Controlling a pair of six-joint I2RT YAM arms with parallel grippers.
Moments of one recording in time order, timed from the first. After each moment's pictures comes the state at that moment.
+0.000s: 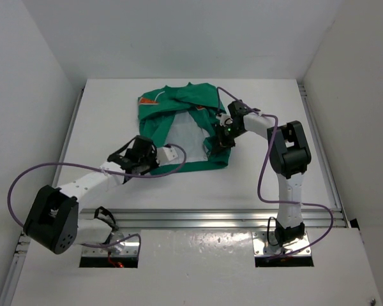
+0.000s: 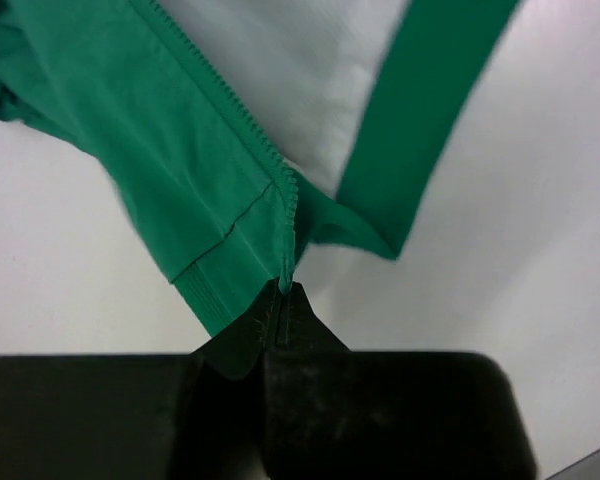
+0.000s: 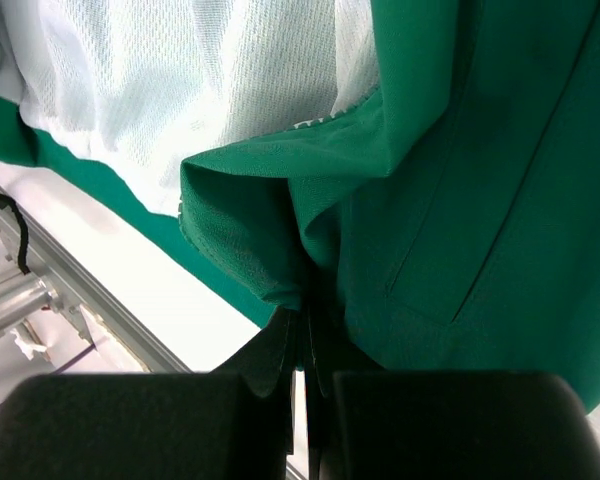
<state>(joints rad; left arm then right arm) -0.44 1.27 0.74 -0.29 -0.04 0.67 0.28 2.16 1.48 -0.60 -0.61 0.18</state>
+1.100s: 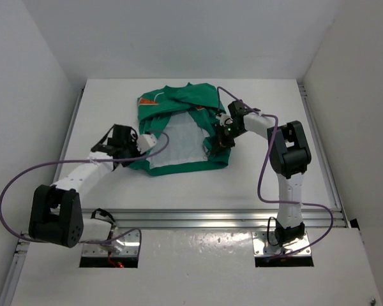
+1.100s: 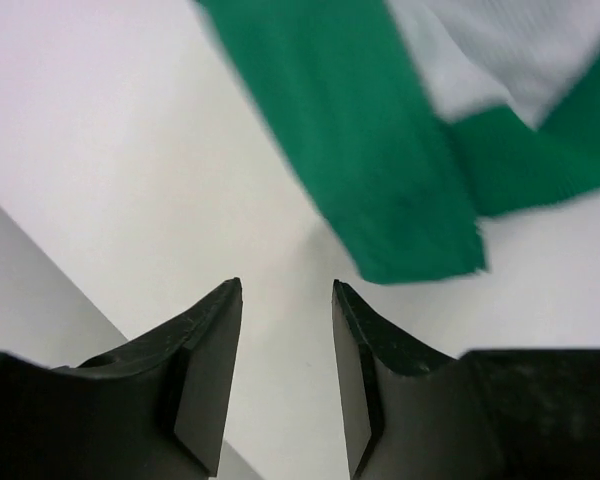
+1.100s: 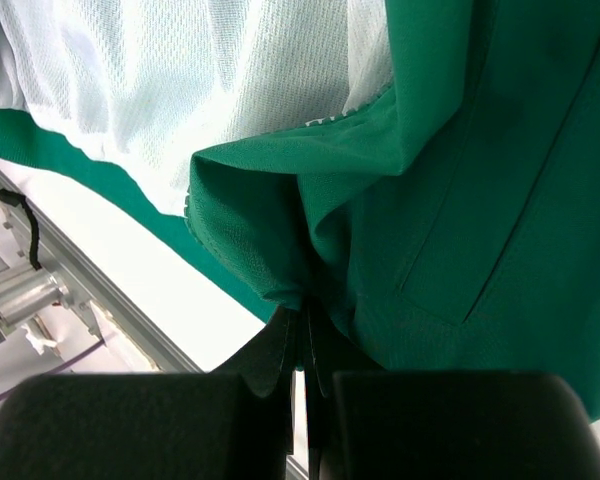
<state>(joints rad) -0.20 1.31 0.78 -0.38 -0.10 0.85 0.28 2.16 1.48 -0.60 -0.63 0.19</state>
